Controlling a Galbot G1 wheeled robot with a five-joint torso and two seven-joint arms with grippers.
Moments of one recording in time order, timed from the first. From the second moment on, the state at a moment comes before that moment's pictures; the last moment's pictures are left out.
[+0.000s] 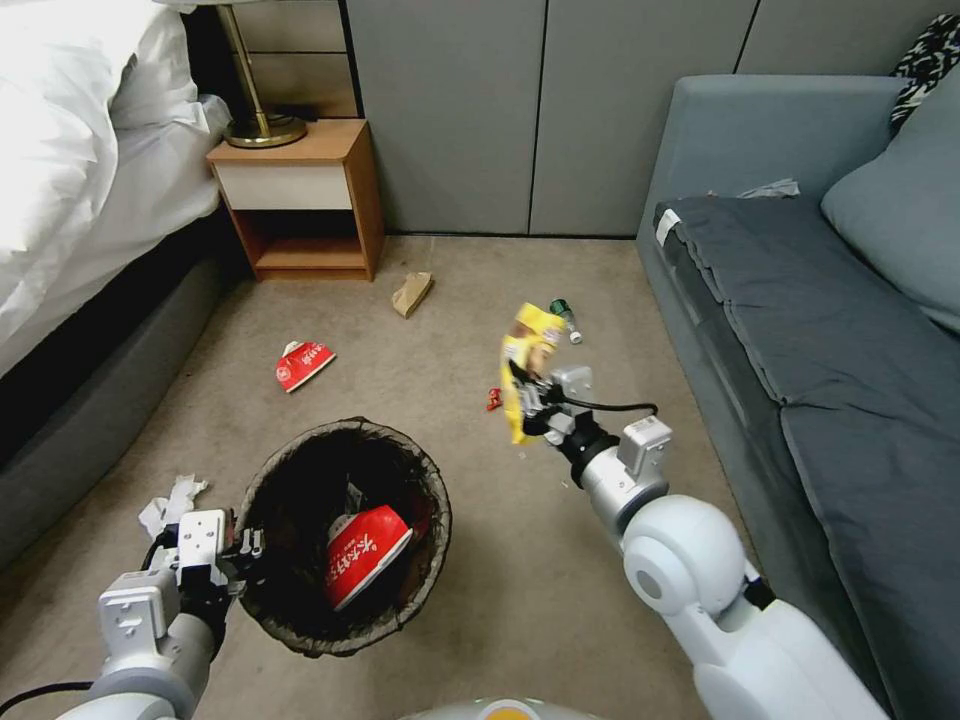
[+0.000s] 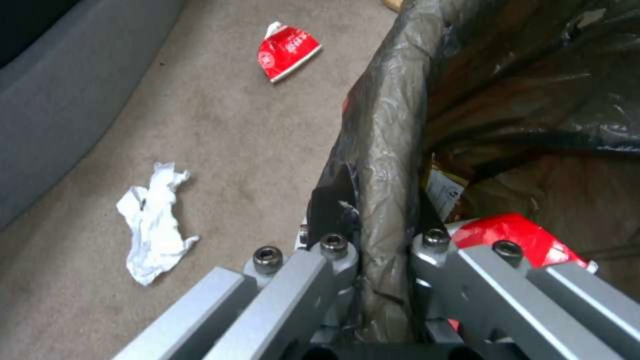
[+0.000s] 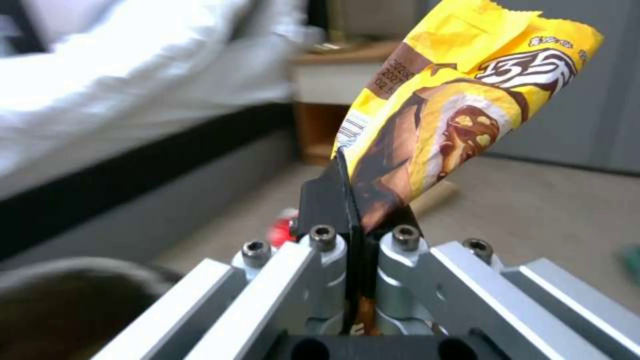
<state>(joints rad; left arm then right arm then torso) 1.89 -1.47 -0.81 -2.50 -0.23 0.65 -0.04 -1.12 1.17 0.06 2.24 0.51 -0.41 0.07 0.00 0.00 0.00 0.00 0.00</state>
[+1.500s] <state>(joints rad) 1.90 -1.41 -0.80 -2.50 -0.24 0.67 -0.04 -0.96 1.18 -0.47 2.22 0.57 -0.52 0.20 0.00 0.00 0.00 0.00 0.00</state>
